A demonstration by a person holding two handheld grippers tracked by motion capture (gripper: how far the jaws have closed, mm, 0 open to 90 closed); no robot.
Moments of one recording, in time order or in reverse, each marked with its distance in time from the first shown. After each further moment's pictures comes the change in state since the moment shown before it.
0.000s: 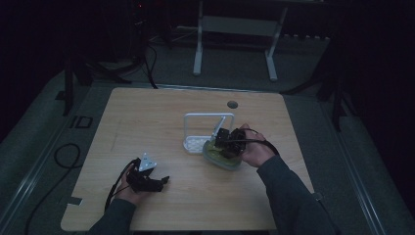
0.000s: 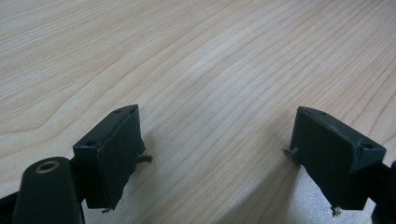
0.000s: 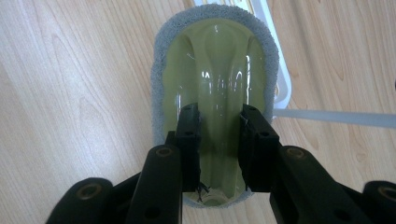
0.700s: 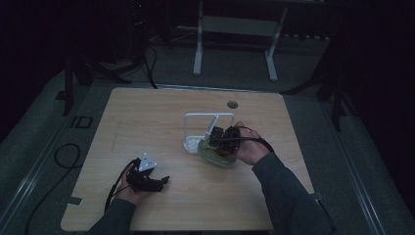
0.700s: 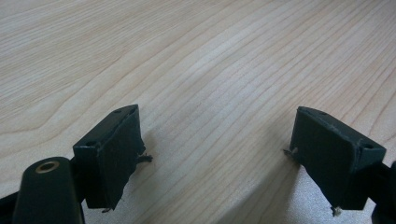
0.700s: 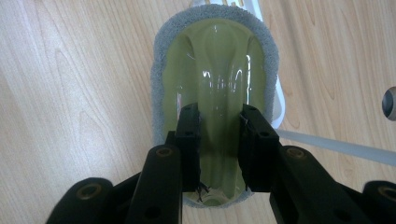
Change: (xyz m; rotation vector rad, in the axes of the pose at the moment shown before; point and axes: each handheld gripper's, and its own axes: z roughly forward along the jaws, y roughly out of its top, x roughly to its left) left arm 0.000 0.000 0.000 0.000 0.000 0.000; right arm 0.002 0.016 -0.002 -0.007 -0.017 -0.045
